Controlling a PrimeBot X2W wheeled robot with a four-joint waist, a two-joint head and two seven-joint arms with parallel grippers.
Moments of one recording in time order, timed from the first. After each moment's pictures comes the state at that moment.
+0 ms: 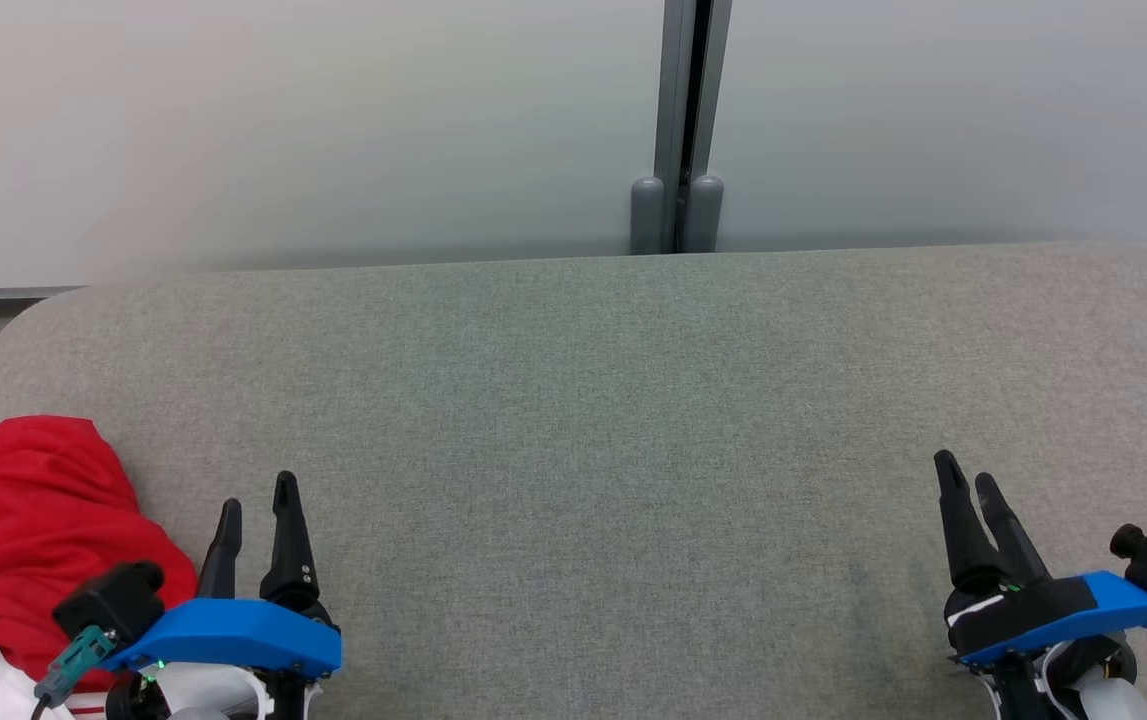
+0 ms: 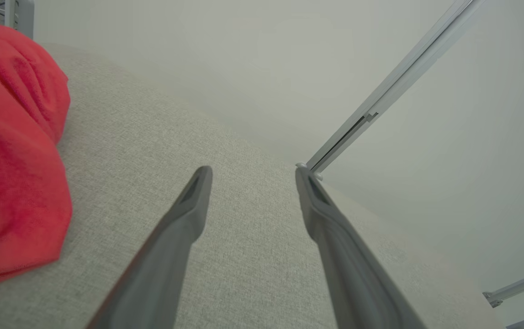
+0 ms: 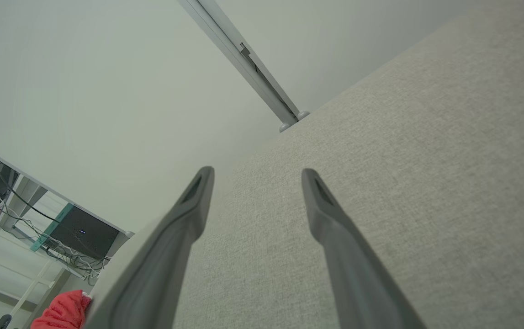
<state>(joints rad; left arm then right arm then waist) -0.10 0.05 -0.02 0.34 -0.65 -0.07 -0.11 -0.14 -0.12 0.03 0.34 0.83 0.13 -0.11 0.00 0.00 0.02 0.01</state>
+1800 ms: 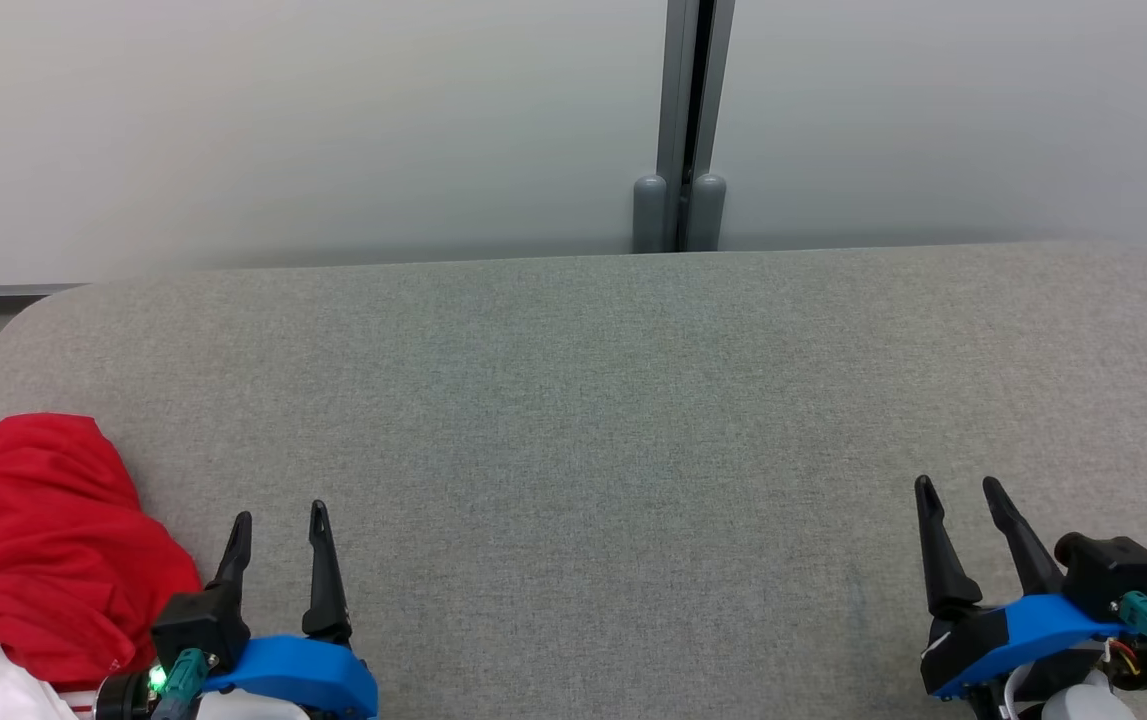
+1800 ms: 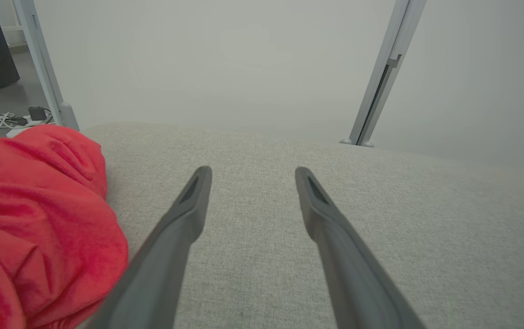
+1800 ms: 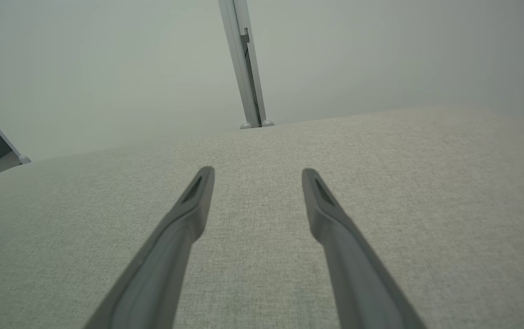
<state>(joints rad) -0.08 0.05 -0.07 0.39 -0.21 0.03 -0.23 -0.15 -0.10 -0.01 0.44 0.26 0.13 -0.23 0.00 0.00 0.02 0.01</state>
